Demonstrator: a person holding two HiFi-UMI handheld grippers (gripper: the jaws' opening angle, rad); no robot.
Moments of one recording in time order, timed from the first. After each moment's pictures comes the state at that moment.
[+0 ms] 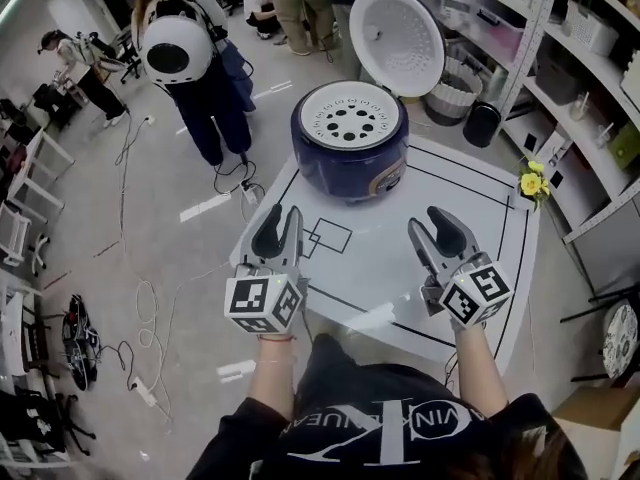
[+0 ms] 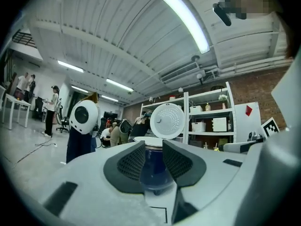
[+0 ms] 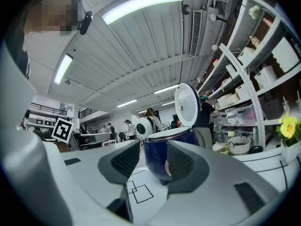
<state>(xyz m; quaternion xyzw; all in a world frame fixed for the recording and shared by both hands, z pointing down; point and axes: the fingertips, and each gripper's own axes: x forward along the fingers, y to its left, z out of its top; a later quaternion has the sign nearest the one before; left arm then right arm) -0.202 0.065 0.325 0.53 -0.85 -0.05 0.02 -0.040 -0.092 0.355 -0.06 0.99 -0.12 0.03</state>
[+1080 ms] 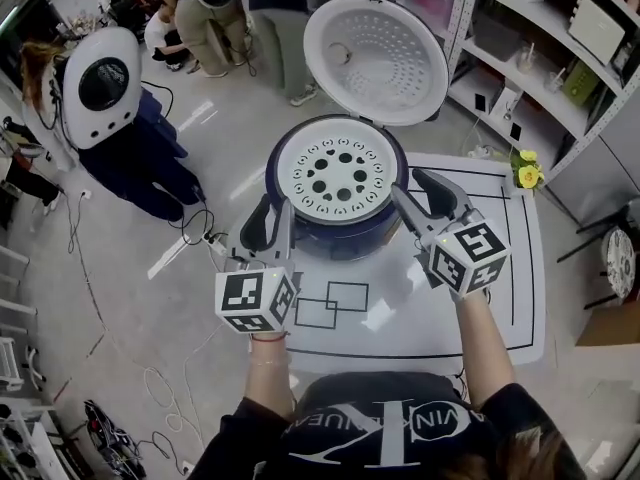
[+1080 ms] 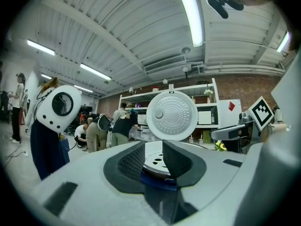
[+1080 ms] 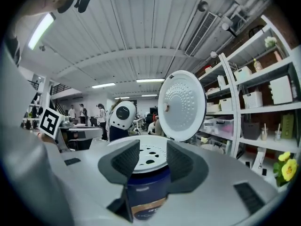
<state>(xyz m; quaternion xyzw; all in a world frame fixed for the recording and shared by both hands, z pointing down) -0.363 -0.080 0.318 0.65 -0.76 0.01 0.04 -0.197 -0.192 0.325 -0.23 0.97 -0.05 -0.06</state>
